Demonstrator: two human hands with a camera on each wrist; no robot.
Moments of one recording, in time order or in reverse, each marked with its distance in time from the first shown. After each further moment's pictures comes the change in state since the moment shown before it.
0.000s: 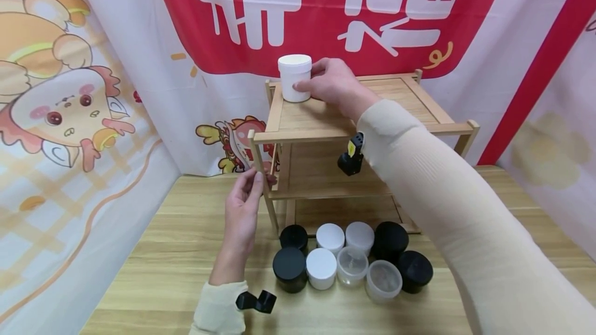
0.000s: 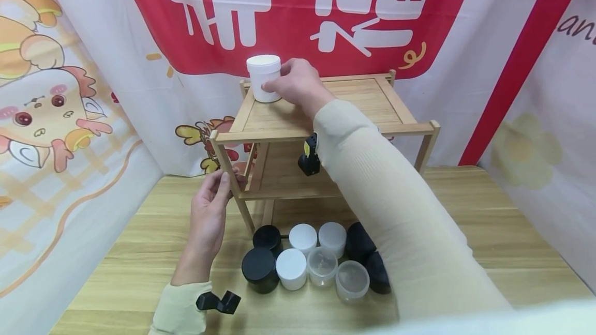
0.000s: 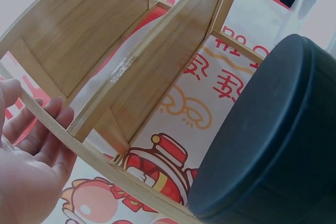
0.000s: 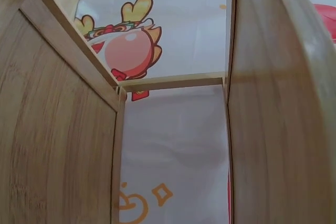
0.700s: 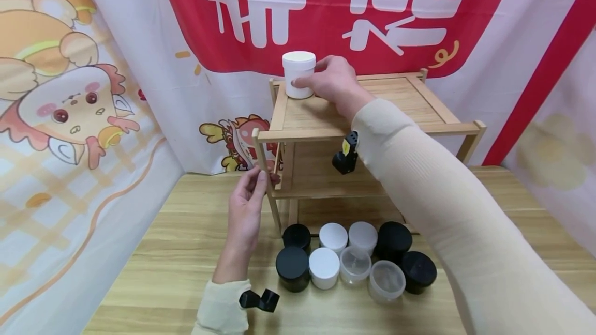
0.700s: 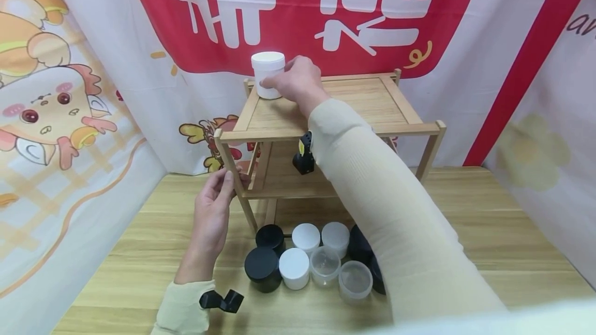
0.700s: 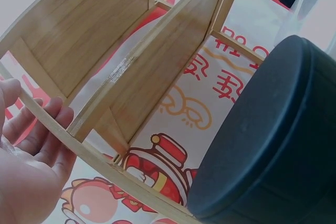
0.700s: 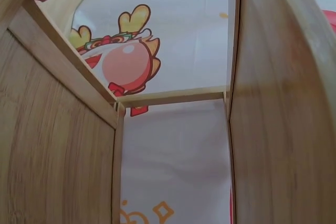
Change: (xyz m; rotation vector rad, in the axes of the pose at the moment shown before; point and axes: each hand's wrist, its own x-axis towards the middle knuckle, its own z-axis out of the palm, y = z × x) left_hand -0.001 0.002 0.000 -0.011 -0.003 0.002; right_hand 0.000 -0.006 0.009 0.057 0.071 0.065
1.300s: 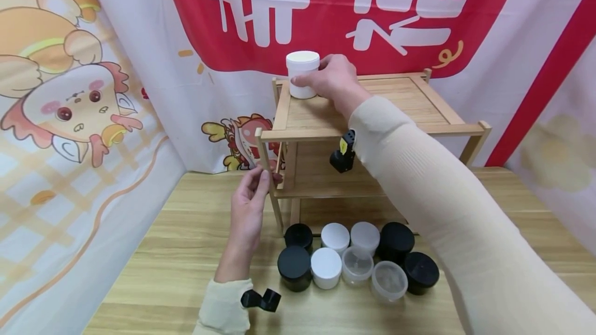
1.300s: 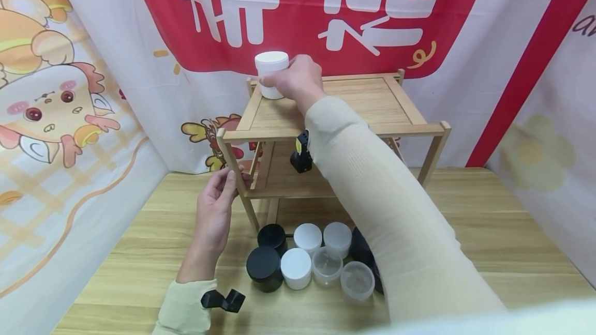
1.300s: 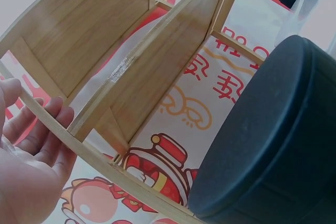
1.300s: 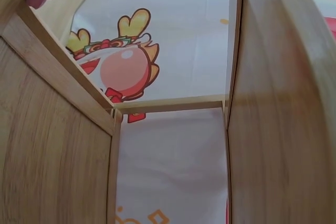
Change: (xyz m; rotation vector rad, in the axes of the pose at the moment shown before) left_hand 0.001 -0.001 0.000 0.003 -0.006 0.001; right_hand -0.005 -0.008 0.004 -0.003 0.043 0.034
